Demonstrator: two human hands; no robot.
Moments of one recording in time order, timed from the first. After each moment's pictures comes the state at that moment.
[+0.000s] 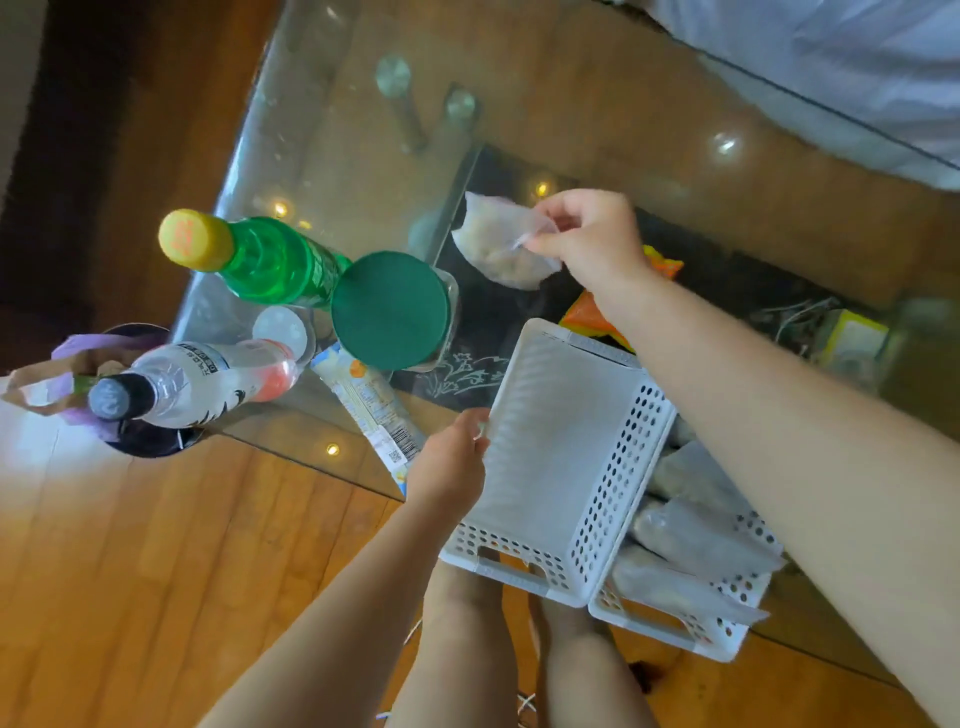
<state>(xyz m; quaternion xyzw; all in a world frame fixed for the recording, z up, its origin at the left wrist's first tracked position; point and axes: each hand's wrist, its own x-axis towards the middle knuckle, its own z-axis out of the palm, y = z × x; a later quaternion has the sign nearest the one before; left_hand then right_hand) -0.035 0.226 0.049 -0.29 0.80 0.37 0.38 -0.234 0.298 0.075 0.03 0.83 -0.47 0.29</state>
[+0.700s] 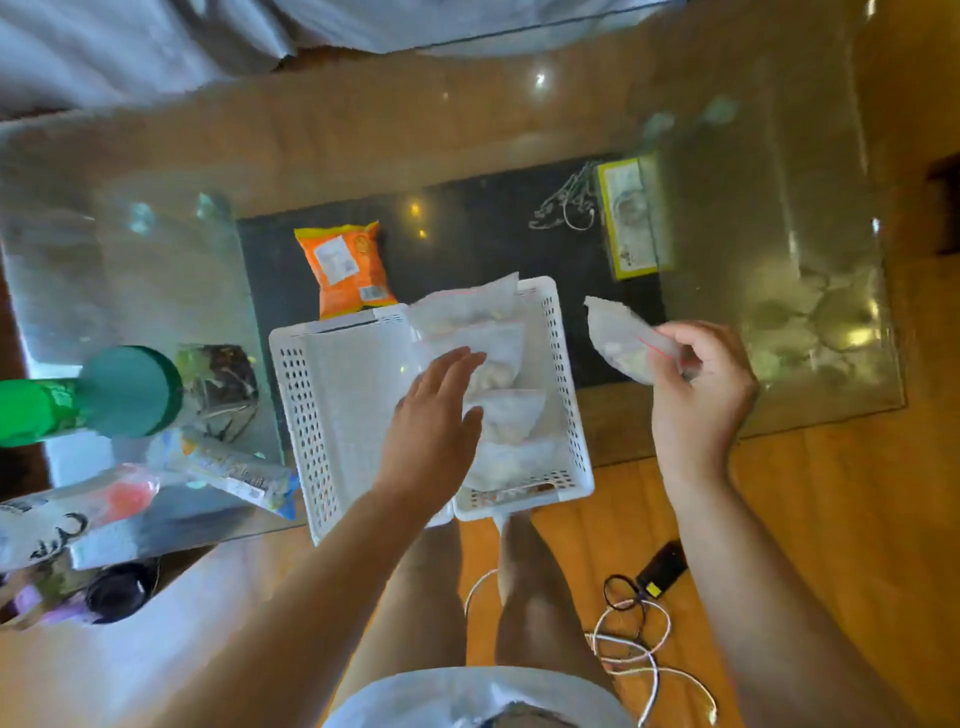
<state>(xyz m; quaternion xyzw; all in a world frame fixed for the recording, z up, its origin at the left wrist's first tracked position) -0.037 0.410 0.154 0.08 0.91 0.28 0.30 -0.003 0.613 0.145 0.30 0.85 -0.39 -0.16</state>
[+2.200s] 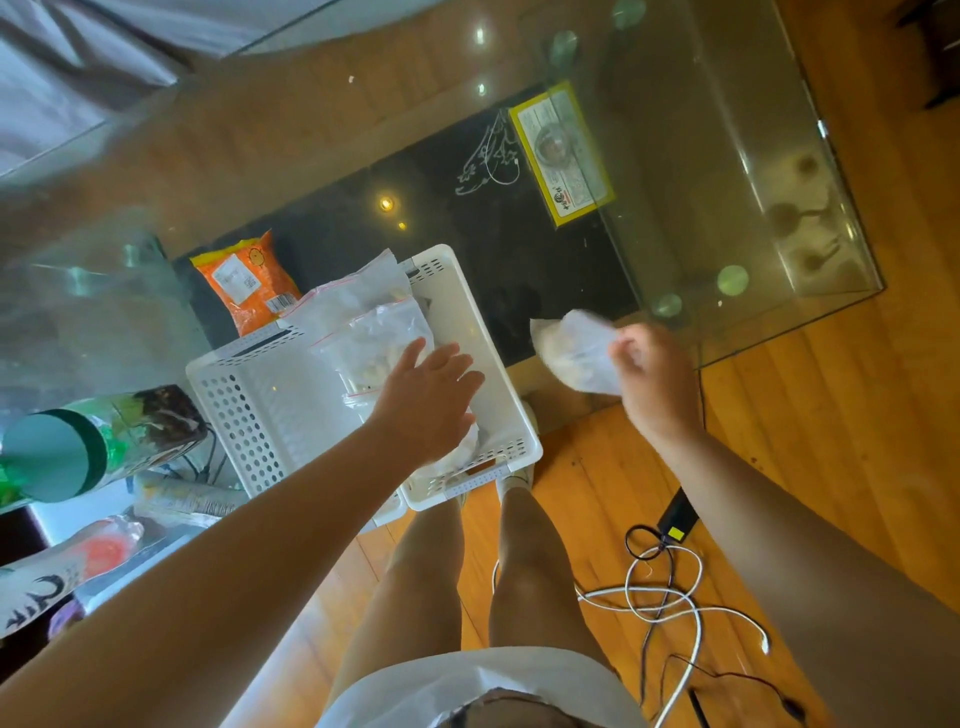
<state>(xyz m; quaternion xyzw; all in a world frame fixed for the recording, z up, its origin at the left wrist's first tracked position) -0.036 0.483 0.107 0.43 0.82 -0.13 0.35 0.066 0.688 0.073 0.33 0.88 -0.32 0.07</state>
